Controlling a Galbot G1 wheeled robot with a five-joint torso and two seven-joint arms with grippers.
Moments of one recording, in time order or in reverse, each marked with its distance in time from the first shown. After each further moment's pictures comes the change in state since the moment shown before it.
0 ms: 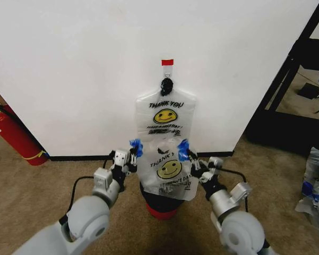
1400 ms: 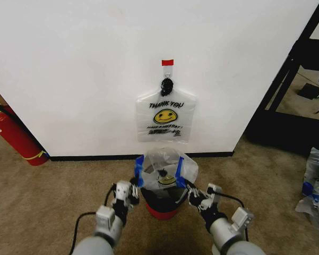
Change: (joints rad) left arm 0.276 -0.054 0.064 -0.021 0.171 -0.075 -0.026; right arm -0.266 -0.045 0.021 0.192 0.148 -0.156 0.202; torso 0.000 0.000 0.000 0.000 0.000
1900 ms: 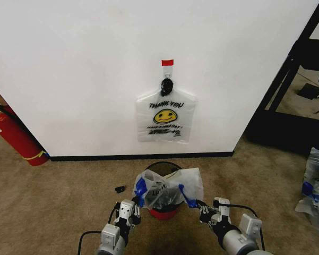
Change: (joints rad) left arm 0.065 -0.002 0.006 0.029 0.020 0.012 -0.020; right arm -0.022 -0.048 0.033 0.030 0.037 -0.187 0.185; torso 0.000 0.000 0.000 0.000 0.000
